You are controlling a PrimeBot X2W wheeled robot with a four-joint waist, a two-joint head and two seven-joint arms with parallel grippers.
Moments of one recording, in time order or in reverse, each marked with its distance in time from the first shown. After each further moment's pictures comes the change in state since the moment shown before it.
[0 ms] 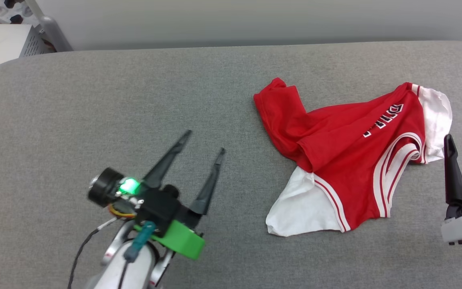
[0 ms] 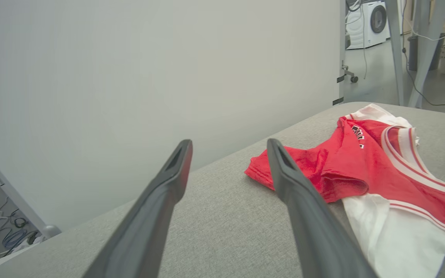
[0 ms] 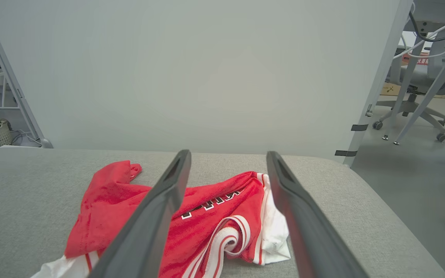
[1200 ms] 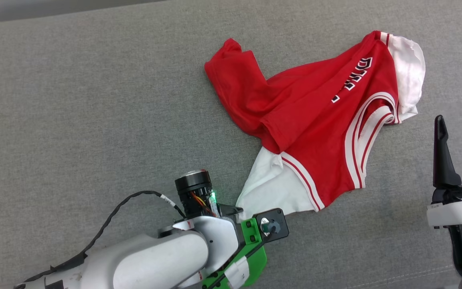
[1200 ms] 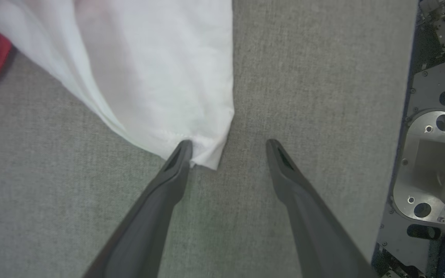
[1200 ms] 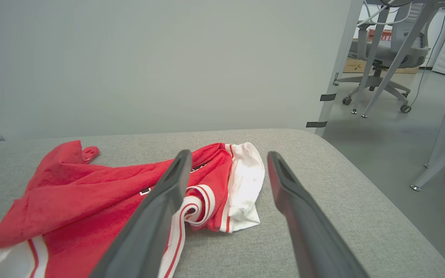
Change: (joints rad) left arm -0.579 0.255 -0.931 0.017 -0.426 -0.027 0.963; right arm -0.064 0.063 0.022 0.009 -0.023 0.000 -0.067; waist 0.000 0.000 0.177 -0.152
